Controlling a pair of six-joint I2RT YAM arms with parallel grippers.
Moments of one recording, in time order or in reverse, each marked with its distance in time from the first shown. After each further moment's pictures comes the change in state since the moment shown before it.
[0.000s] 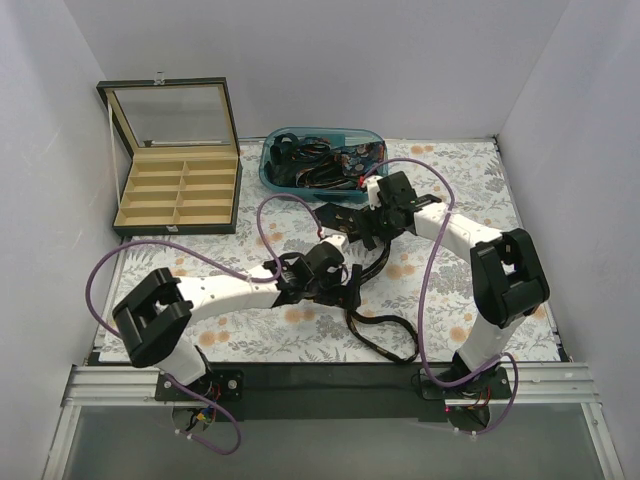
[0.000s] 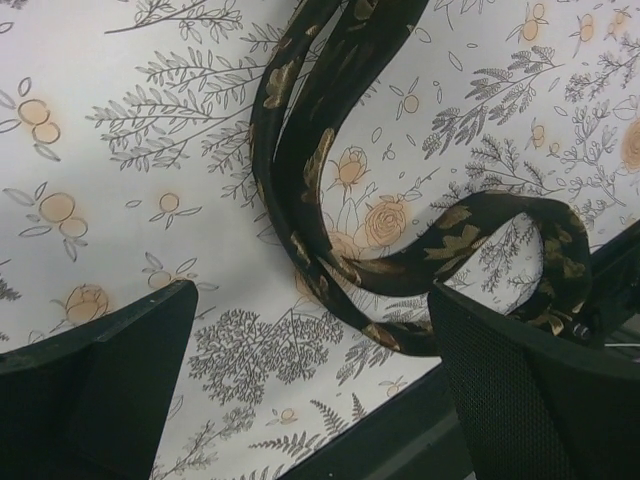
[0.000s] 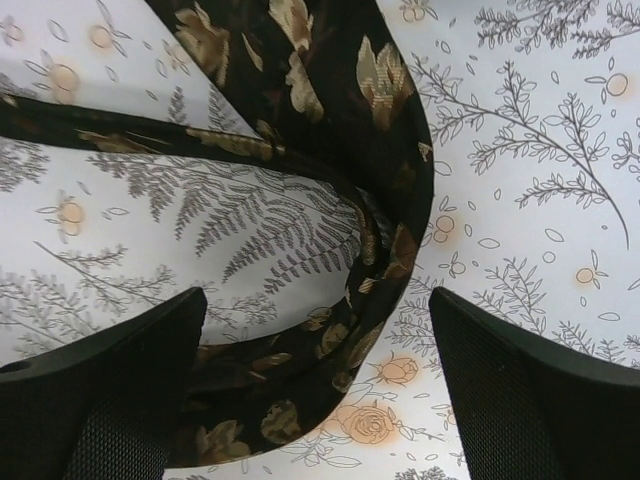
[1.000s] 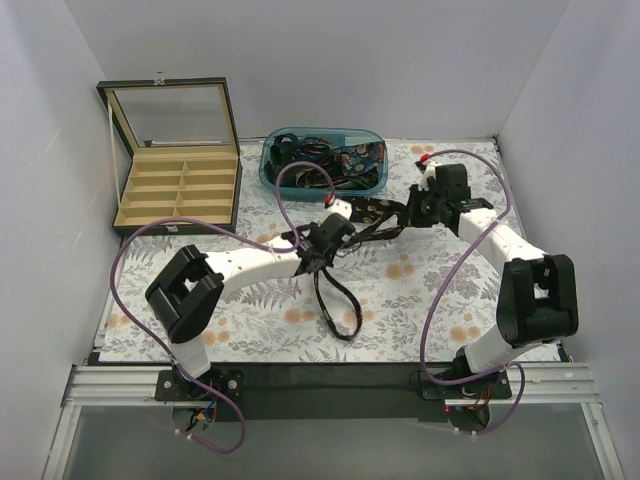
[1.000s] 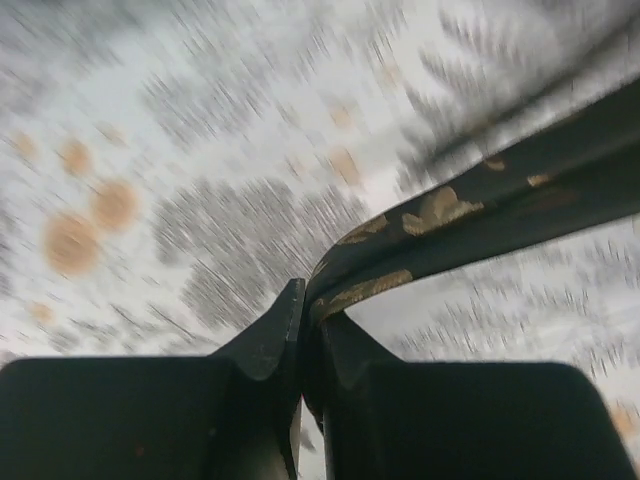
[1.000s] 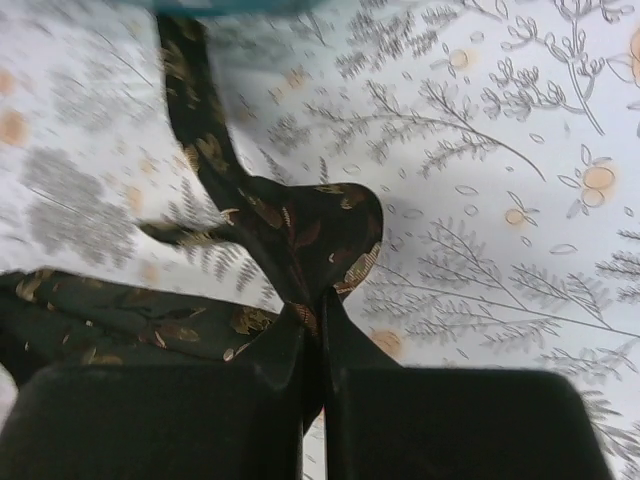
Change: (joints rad) left arm 0.080 0.246 0.261 -0.126 -0.433 0.327; right arm -0.271 -0.152 -0.100 0.100 -0.203 0.246
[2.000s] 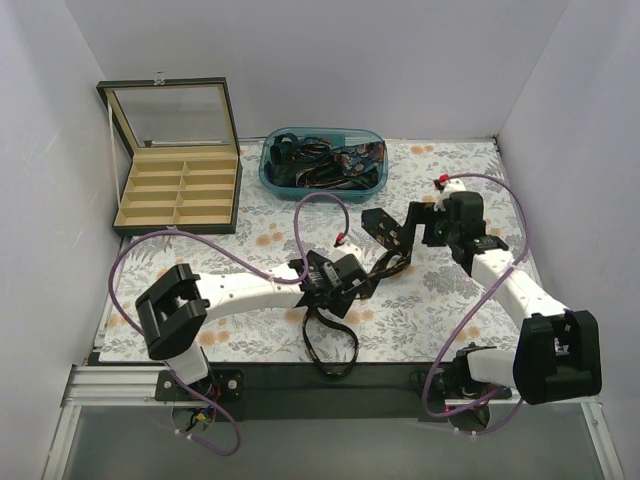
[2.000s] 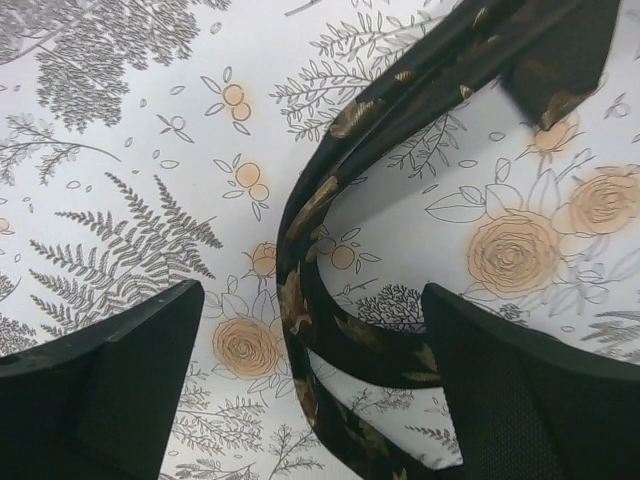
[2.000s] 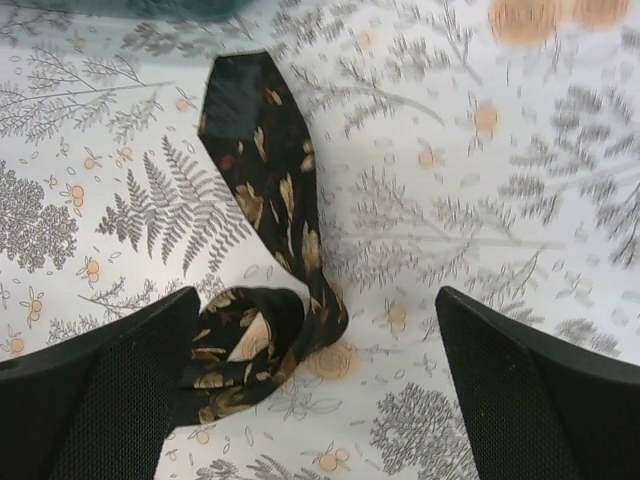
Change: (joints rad) left arm -0.211 -0.067 -0.034 -0.276 0.024 -0.106; right arm -0.043 -0.347 -0.396 0.221 0.116 0.090
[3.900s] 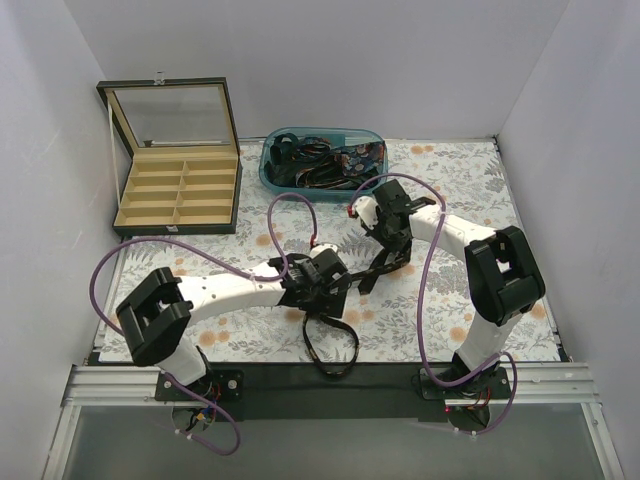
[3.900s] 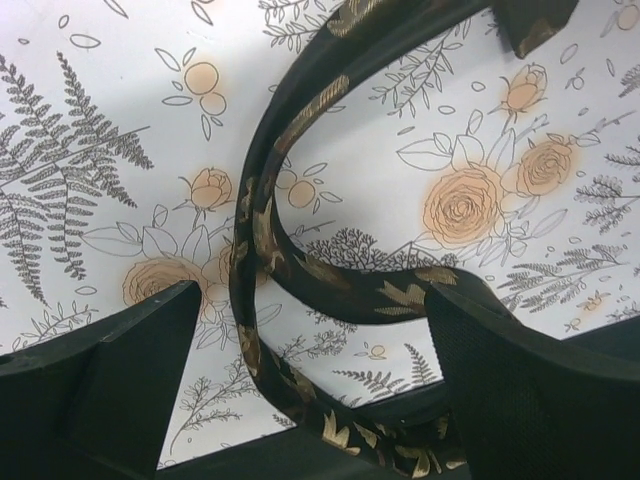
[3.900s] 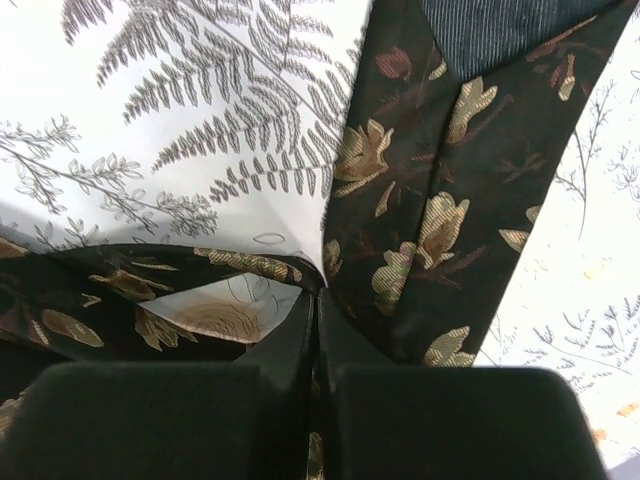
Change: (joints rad) left arm 0.083 -0.154 -0.138 0.037 0.257 -0.265; right arm 0.339 0.537 0.486 -0.471 0.189 -0.768
